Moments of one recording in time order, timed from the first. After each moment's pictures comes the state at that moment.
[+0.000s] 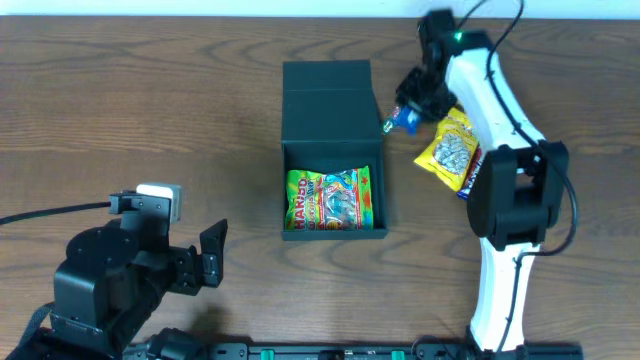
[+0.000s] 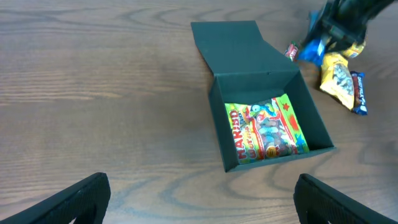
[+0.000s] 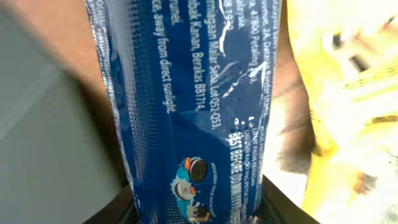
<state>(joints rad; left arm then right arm) -0.32 0.68 1.20 -1.18 0.00 -0.20 0.16 2.29 2.09 -1.18 -0.07 0.81</state>
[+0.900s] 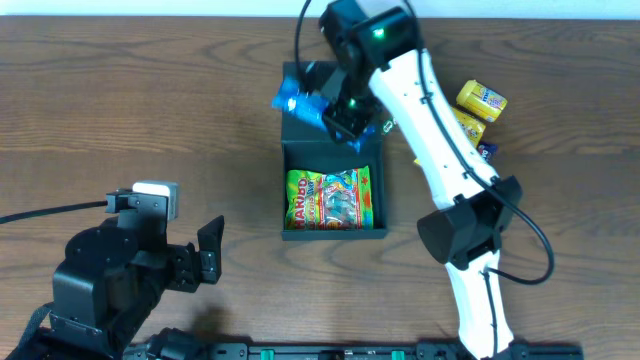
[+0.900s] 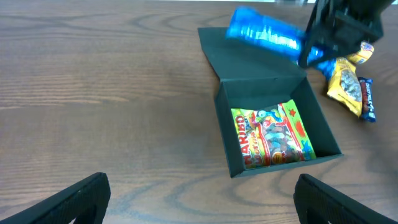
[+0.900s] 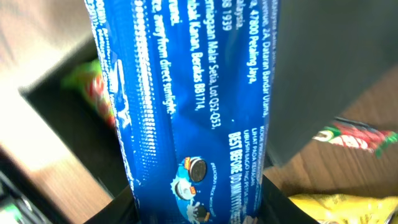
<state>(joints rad) -0.32 0.68 1.20 -1.17 -0.03 -0.20 0.52 2.29 2.47 -1.69 -0.12 -0.52</state>
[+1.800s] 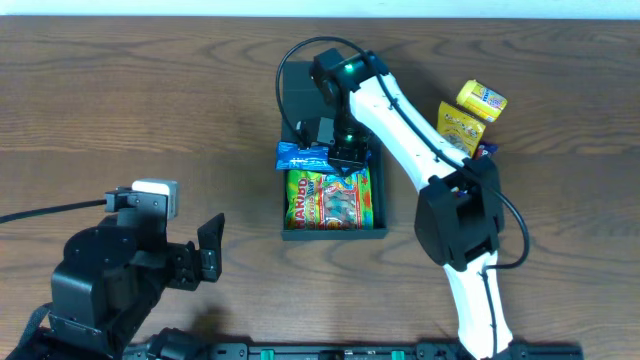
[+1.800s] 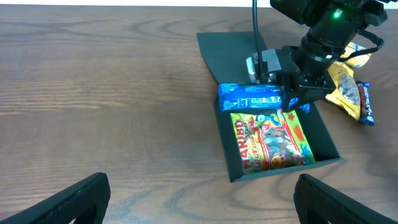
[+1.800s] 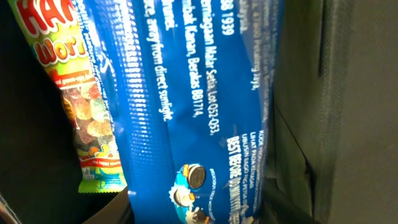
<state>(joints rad) -0.32 0.68 1.20 -1.15 -0.03 -0.19 0.53 2.29 2.08 -1.45 -0.07 -0.86</state>
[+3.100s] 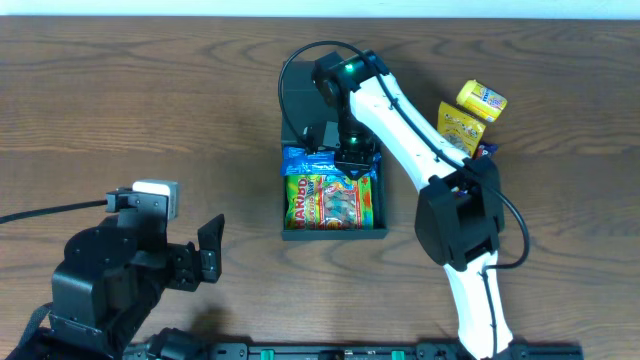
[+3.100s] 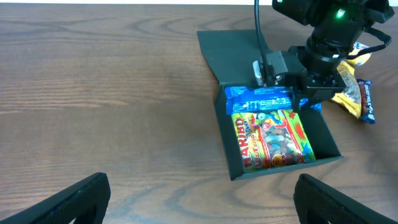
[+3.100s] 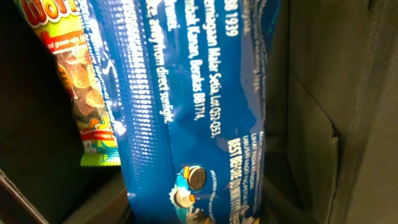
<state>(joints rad) -0.32 0.68 1.20 -1.16 -0.03 -0.19 0.53 2.29 2.08 -1.52 -0.01 -0.86</state>
